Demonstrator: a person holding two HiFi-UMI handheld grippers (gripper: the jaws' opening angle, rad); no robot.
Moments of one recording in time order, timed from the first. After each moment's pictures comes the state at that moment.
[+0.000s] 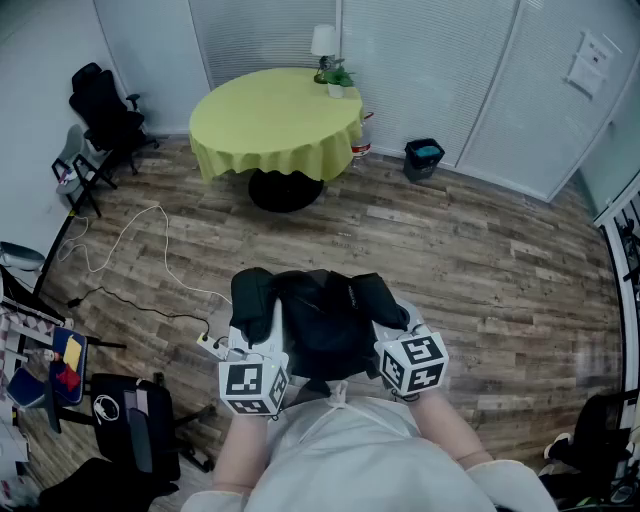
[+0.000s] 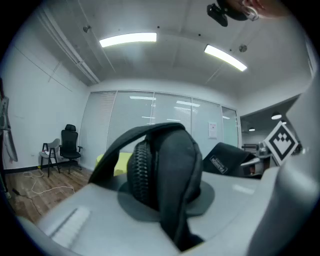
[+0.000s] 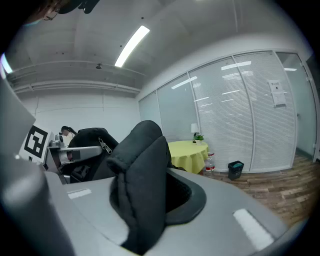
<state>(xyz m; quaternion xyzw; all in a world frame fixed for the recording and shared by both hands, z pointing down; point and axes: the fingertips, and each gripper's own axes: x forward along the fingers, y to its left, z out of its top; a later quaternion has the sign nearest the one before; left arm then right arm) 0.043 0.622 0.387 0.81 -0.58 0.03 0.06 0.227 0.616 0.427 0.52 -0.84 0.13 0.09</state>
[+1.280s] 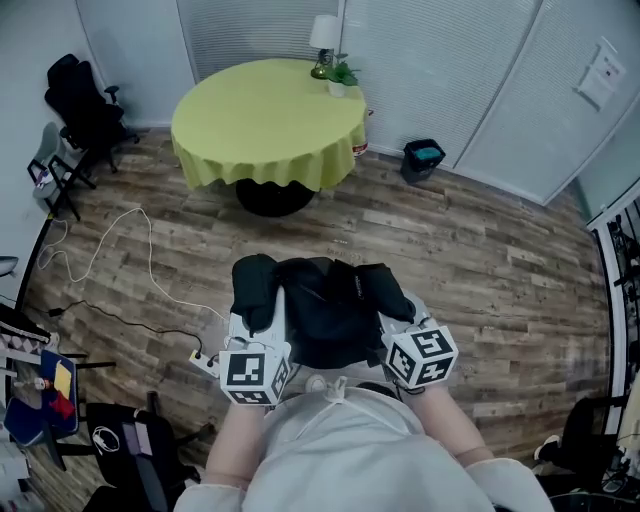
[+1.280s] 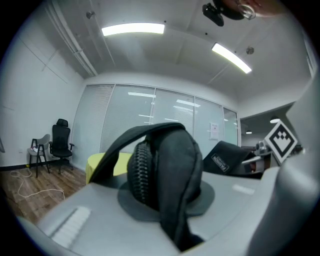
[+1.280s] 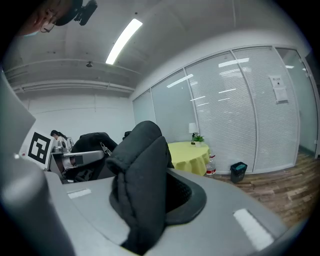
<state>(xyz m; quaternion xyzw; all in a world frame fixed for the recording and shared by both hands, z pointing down) 0.002 0.421 0.399 0.83 -0.55 0.03 0.07 0.188 0.428 0.430 0.54 -0.83 0.15 0.08</state>
